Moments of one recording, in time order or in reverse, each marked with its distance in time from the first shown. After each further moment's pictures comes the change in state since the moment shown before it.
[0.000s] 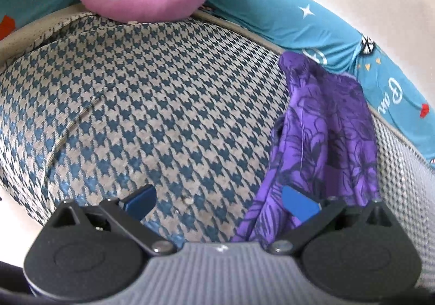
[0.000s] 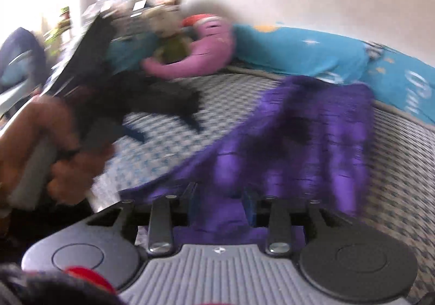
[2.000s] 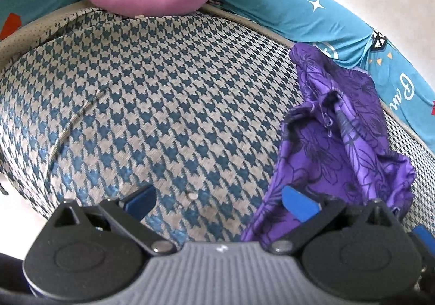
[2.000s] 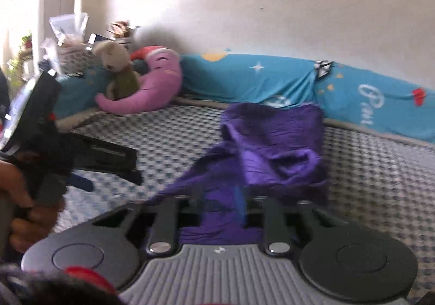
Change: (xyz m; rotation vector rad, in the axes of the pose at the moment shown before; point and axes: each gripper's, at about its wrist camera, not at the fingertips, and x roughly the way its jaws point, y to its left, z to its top) left arm 0.006 -0.003 0.005 -0.021 0.027 0.034; right arm -0.007 -0.007 0.030 0.036 -0.117 -0.170
